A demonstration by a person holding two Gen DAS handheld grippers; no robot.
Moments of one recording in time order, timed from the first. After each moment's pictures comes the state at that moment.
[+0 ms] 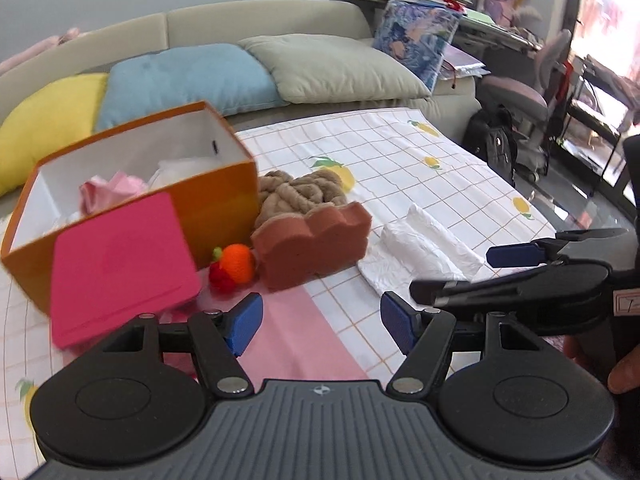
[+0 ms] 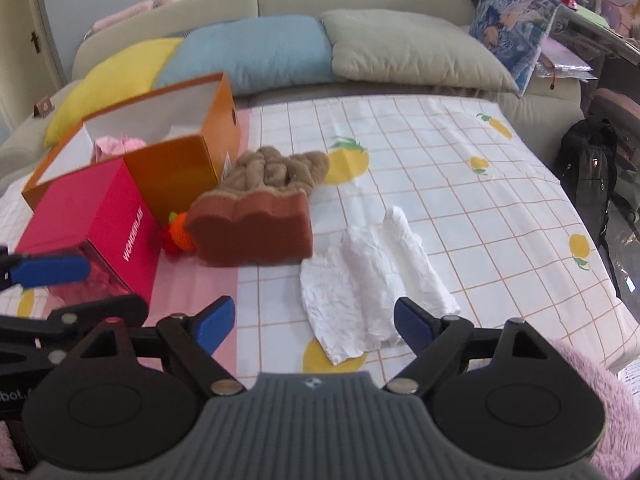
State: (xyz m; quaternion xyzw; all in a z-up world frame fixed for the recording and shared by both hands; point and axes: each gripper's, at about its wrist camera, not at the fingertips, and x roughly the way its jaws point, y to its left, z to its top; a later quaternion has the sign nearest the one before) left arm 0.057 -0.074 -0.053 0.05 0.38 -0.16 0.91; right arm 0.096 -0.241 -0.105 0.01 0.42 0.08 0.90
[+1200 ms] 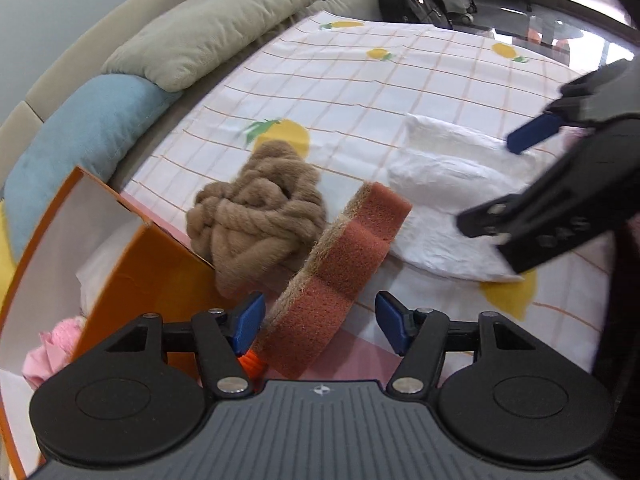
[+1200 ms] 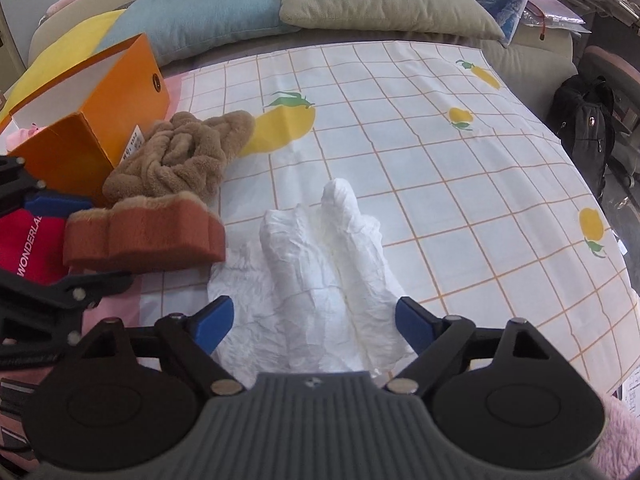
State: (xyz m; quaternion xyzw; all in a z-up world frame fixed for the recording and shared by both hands) left arm 0.148 -0.123 -0.113 0.31 0.42 -0.27 0.81; right arm 0.166 -0.278 -0.162 0.03 0.48 0.04 0.88
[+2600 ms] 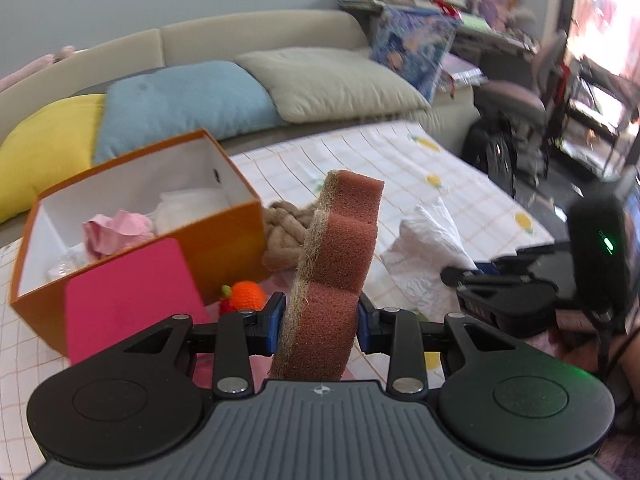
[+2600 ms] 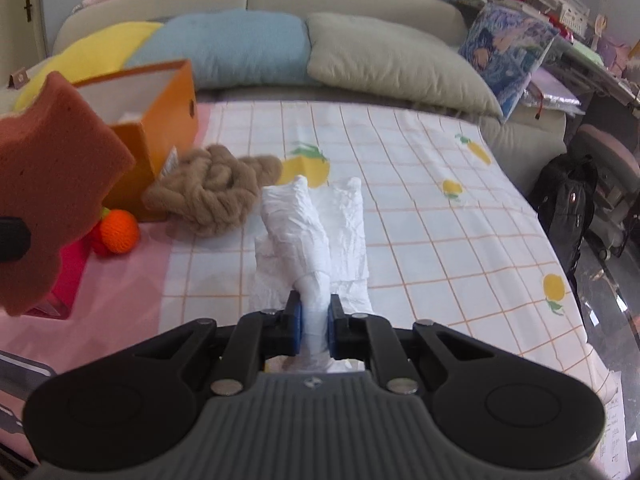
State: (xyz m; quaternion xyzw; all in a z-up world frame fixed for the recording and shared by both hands) left arm 0.072 -0.063 -0.025 0.04 0.37 -0.15 0.92; right arm 0.122 -0.253 -0.119 -0.05 0.39 0.04 0.92
